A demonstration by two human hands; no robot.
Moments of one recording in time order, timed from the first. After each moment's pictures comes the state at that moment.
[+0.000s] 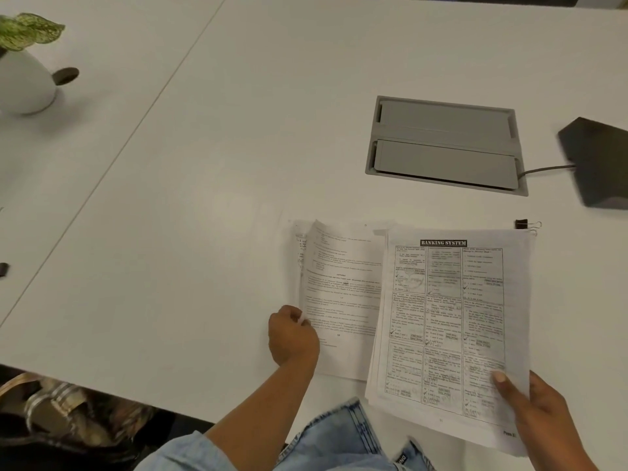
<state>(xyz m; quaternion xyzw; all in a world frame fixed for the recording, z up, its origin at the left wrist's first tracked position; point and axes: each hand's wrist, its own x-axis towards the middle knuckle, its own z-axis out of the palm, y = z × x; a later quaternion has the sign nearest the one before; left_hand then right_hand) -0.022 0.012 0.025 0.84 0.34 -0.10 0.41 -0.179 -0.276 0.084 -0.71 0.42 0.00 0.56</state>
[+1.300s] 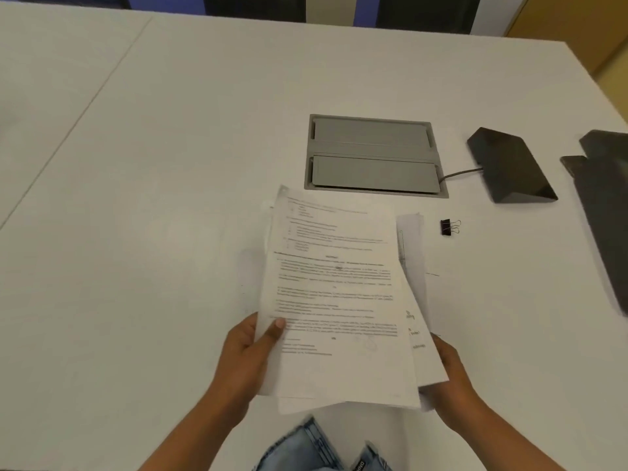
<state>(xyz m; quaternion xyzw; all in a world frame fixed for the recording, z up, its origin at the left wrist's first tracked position) -0.029 0.012 0.132 0.67 0.12 -0.26 0.69 -0.137 -0.257 0.099 -0.64 0.36 0.06 0.68</state>
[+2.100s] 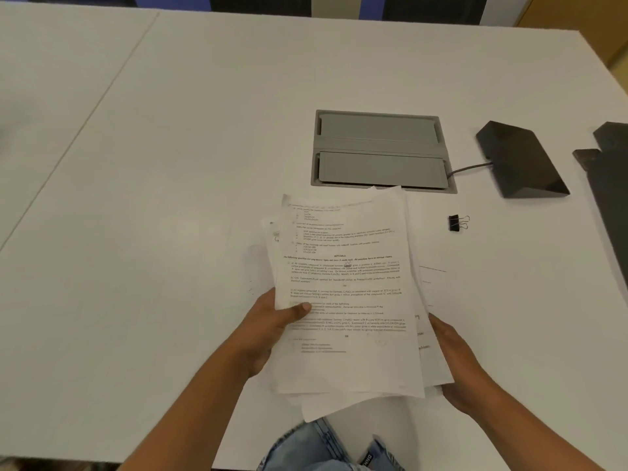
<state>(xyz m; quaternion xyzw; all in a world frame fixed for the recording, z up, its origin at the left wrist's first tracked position) 0.013 0.000 0.129 0.58 0.07 -0.41 0.70 -0.117 -0.256 0.124 -0.56 0.32 0.11 0.75</state>
